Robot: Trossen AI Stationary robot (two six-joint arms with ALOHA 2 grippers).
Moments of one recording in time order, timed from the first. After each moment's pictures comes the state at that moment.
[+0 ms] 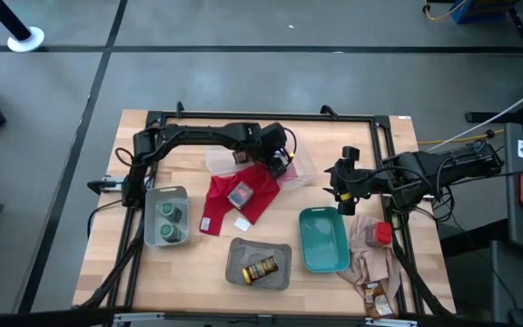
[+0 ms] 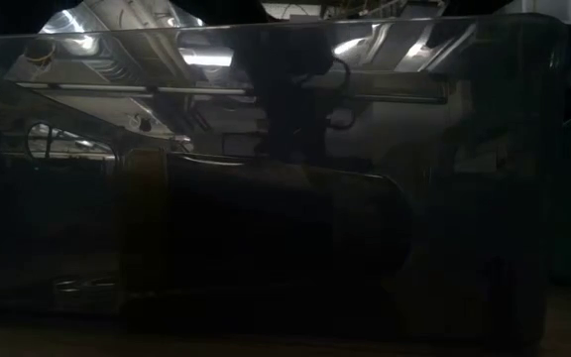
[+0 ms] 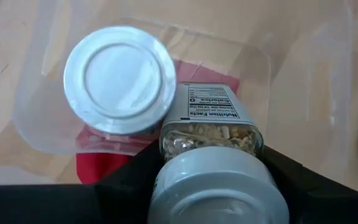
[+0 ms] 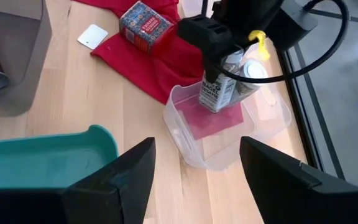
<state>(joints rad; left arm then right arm) 0.28 2.03 1.63 -0.64 0.00 -0.33 0.27 1.13 1.20 -0.98 0.43 0.11</state>
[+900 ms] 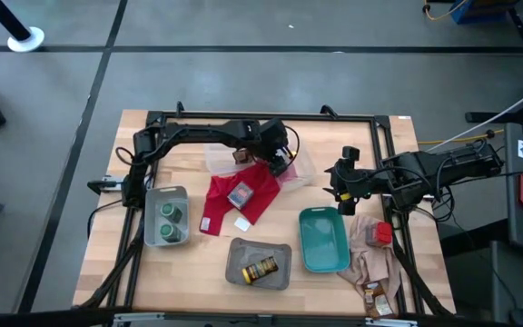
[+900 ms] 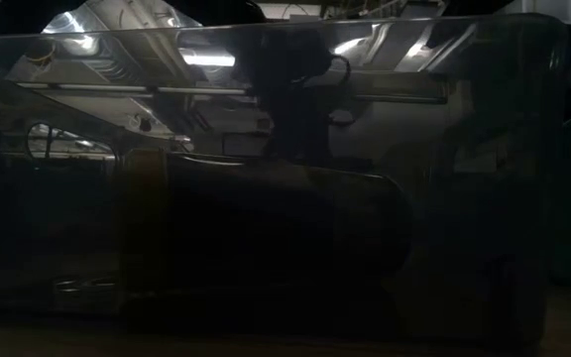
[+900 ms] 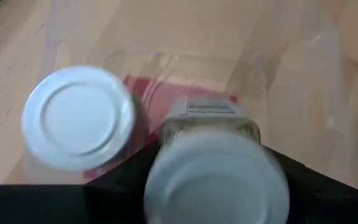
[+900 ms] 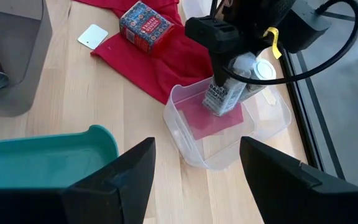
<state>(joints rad) 0.30 2.03 1.63 -0.58 0.04 -0.20 0.27 1.13 1.20 -0.98 0.43 0.11</state>
